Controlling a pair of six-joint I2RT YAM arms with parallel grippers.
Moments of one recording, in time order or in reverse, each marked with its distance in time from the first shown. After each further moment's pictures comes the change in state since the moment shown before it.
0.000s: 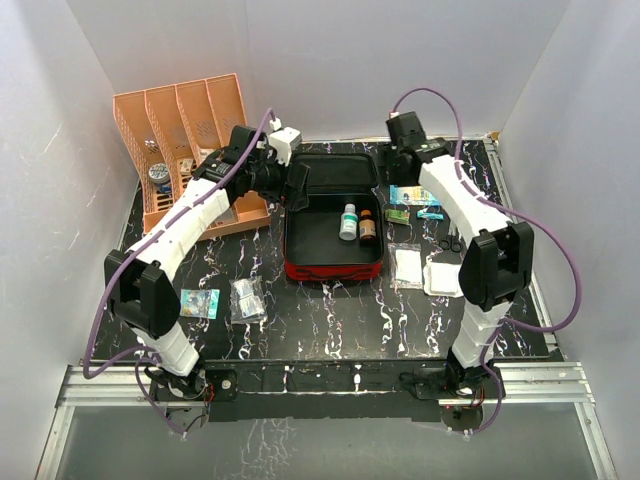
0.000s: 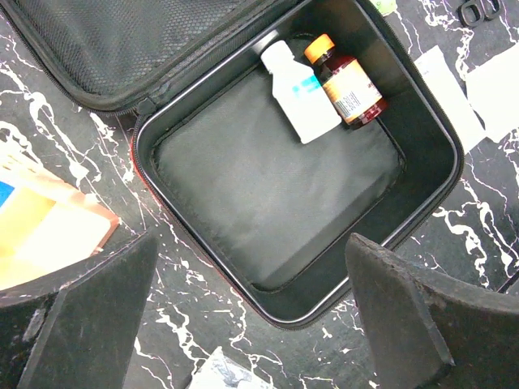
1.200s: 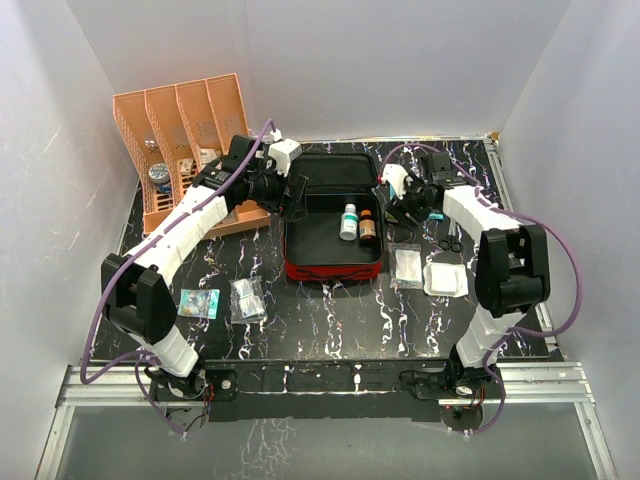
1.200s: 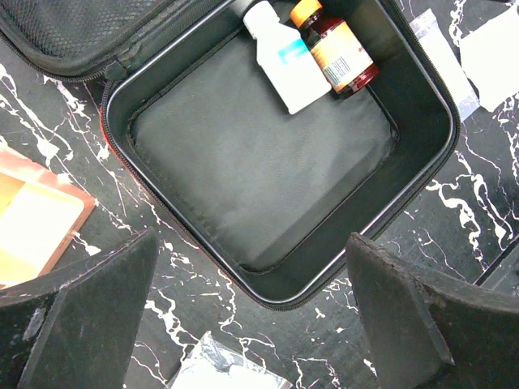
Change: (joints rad) left arm 0.000 -0.048 -0.097 0.008 0.036 0.014; right arm -0.237 -0.106 -0.489 0.314 -0.594 -1.096
